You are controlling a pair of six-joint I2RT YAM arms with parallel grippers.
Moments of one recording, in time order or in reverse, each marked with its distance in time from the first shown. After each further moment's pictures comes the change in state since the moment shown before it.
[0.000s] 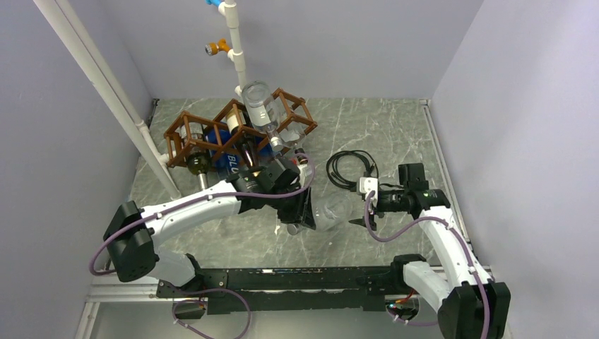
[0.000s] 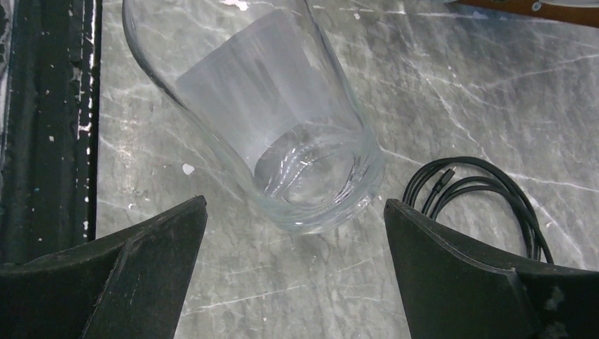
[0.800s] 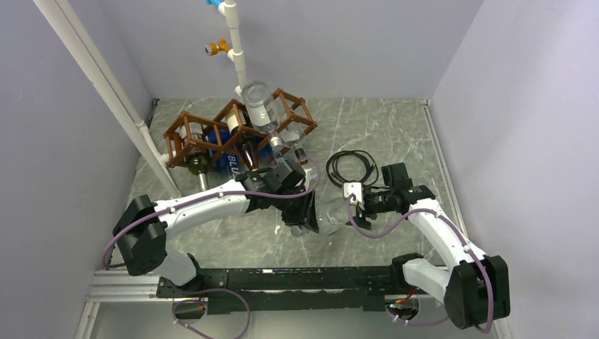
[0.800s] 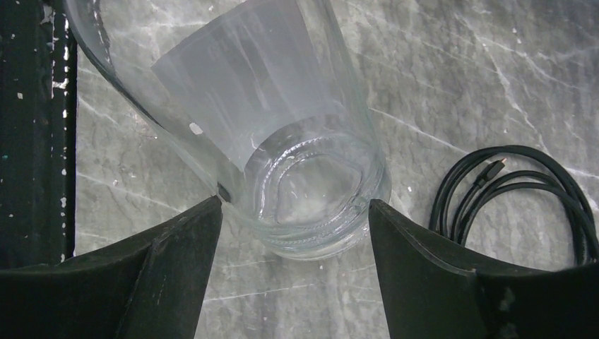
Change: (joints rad) left arm -0.006 0.074 0.000 0.035 0.045 -0.011; right arm 0.137 0.111 -0.047 0.113 0.172 0.023
